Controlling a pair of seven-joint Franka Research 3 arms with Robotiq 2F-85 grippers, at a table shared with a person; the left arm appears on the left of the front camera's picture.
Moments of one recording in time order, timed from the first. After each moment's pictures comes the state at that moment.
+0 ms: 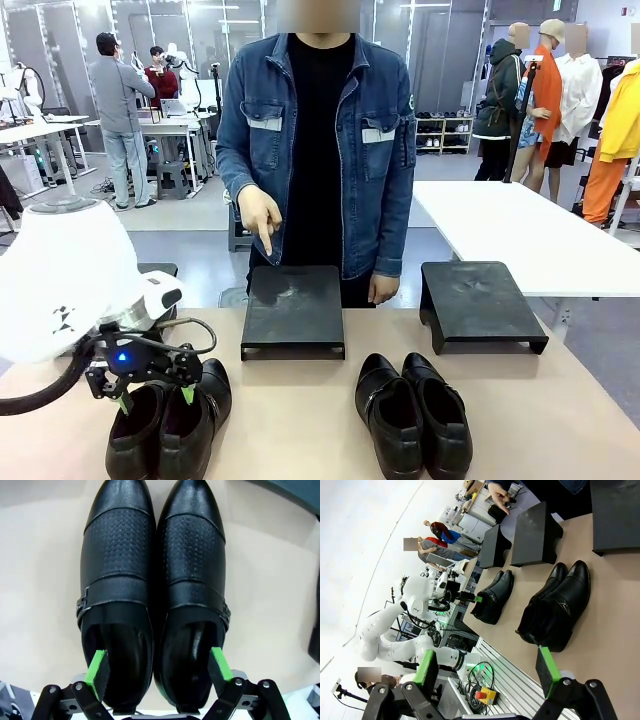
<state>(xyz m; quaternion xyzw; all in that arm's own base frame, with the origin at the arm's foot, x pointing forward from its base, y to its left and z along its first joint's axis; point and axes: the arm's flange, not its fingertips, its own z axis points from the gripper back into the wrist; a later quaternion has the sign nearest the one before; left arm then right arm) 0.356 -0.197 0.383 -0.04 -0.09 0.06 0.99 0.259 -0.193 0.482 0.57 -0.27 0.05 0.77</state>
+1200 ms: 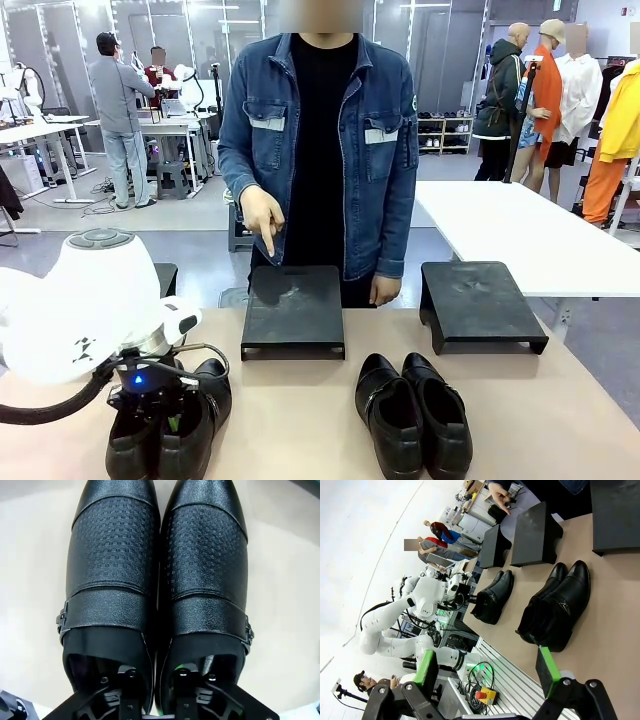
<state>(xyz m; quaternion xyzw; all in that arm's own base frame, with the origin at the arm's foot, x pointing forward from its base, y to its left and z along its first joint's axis) 0.362 -0.208 0.343 -0.01 -0.08 0.05 1.00 0.259 -0.193 0.482 0.57 -0.27 0.05 0.77</state>
